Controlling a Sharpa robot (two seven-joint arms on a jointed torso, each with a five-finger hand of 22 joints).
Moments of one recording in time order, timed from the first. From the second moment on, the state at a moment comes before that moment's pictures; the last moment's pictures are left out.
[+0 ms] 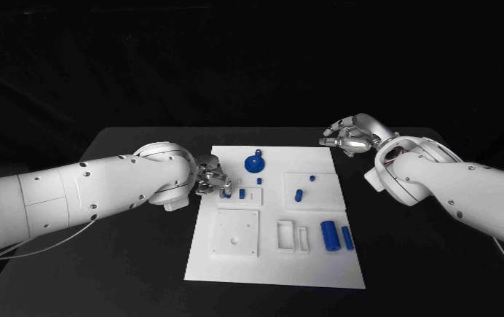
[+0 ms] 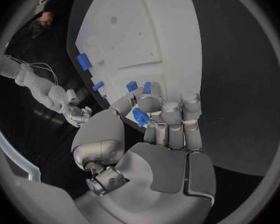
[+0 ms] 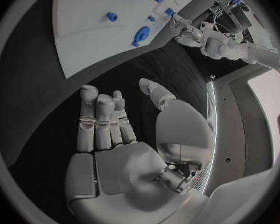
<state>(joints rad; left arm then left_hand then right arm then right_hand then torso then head) 1.42 -0.76 -0.22 1.42 -1.03 0.03 -0.45 0.72 0.02 0.77 -0.29 0.42 1.09 0.05 0.47 0.66 1.42 -0.12 1.08 0.57 1.21 -0.17 1.49 0.54 0.08 1.05 -0.17 1.11 1.31 1.27 -0.77 0.04 1.34 -1.07 -0.44 -0.12 0.92 -0.20 0.49 -0.14 0.48 0.85 0.15 0.27 0.43 0.97 0.04 1.19 0.99 1.23 -0.06 1.17 0.99 0.22 1.15 -0.02 0.82 1.31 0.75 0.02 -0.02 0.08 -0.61</state>
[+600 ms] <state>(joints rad) 1.42 -0.76 -0.22 1.42 -1.04 0.03 -0.46 0.72 0.02 0.77 -0.29 0.43 1.09 0.05 0.46 0.66 1.42 -0.12 1.09 0.57 1.21 -0.17 1.49 0.54 0.08 1.05 -0.17 1.11 1.31 1.27 -0.77 0.04 1.34 -1.07 -0.44 -0.12 0.92 -0.20 0.49 -0.14 0.48 0.85 0.15 0.27 0.43 0.97 0.04 1.19 0.99 1.23 -0.06 1.17 0.99 0.22 1.15 -0.02 0.82 1.31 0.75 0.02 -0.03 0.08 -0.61</state>
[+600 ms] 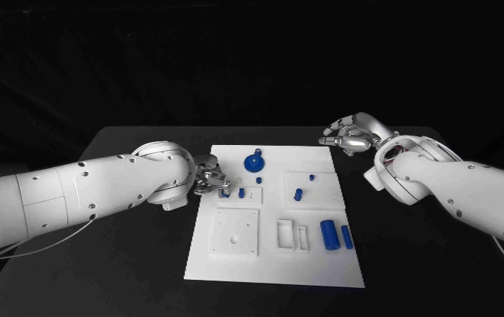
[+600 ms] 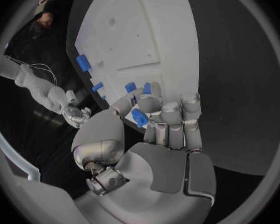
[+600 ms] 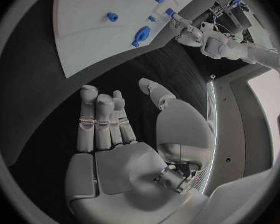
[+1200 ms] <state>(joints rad) 1.42 -0.76 -0.22 1.42 -1.02 0.05 -0.47 0.68 0.05 0.76 -0.24 0.35 1.09 0.05 0.47 0.66 1.42 -0.12 1.10 0.58 1.21 -0.17 1.49 0.54 0.08 1.05 -0.17 1.12 1.31 1.27 -0.77 0.04 1.34 -1.07 -0.44 -0.12 0.92 -0.20 0.49 -0.14 0.48 0.85 0.15 0.27 0.43 0.97 0.04 1.19 0.99 1.23 -0.06 1.17 0.99 0.22 1.15 -0.01 0.82 1.31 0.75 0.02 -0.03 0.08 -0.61</state>
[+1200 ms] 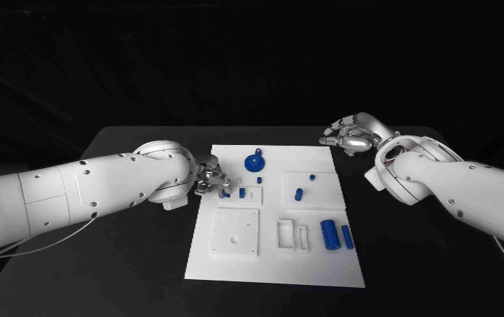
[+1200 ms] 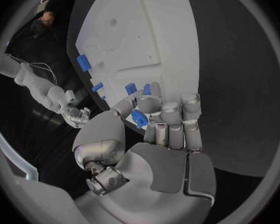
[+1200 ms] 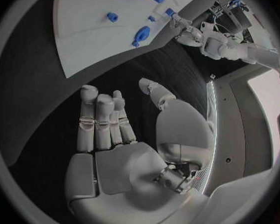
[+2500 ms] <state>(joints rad) 1.42 -0.76 -0.22 1.42 -1.03 0.08 -0.48 0.69 0.02 0.76 -0.19 0.21 1.13 0.02 0.48 0.65 1.42 -0.12 1.10 0.57 1.22 -0.19 1.50 0.55 0.10 1.05 -0.17 1.13 1.31 1.27 -0.77 0.04 1.34 -1.07 -0.44 -0.12 0.92 -0.20 0.49 -0.14 0.48 0.85 0.15 0.27 0.43 0.97 0.04 1.19 0.98 1.23 -0.06 1.17 0.99 0.22 1.15 -0.01 0.82 1.31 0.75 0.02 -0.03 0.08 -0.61</state>
